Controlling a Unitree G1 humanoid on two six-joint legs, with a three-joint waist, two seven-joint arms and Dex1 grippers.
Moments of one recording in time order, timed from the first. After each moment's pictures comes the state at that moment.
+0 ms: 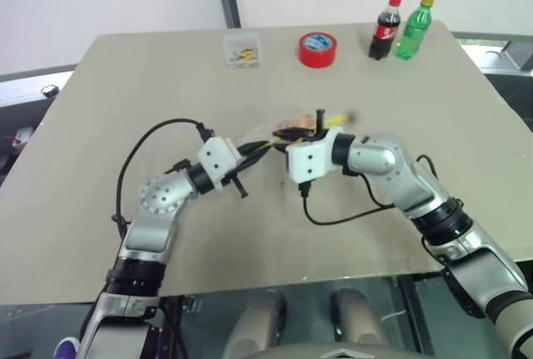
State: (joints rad) left arm -0.32 0.51 -0.02 0.02 -0.16 -0.18 -0.83; right arm -0.75 -0.40 0.49 0.04 -0.37 -0.17 0.71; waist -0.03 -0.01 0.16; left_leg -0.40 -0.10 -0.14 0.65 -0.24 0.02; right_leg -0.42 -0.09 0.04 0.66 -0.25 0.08
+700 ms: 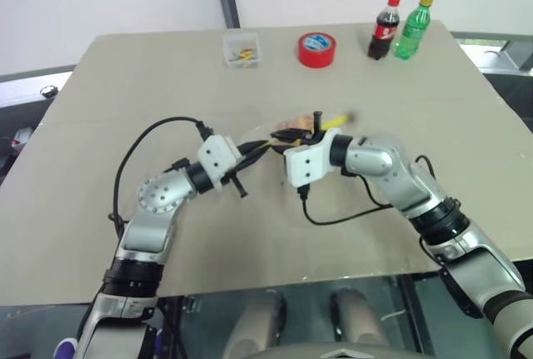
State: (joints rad) left arm -0.31 0.52 -0.02 -0.01 -0.16 -0.14 -0.83; right arm -0.75 -0.39 0.48 0.06 -0.41 -0.22 0.71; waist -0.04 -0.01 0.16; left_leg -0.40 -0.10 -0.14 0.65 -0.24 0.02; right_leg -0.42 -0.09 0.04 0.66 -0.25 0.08
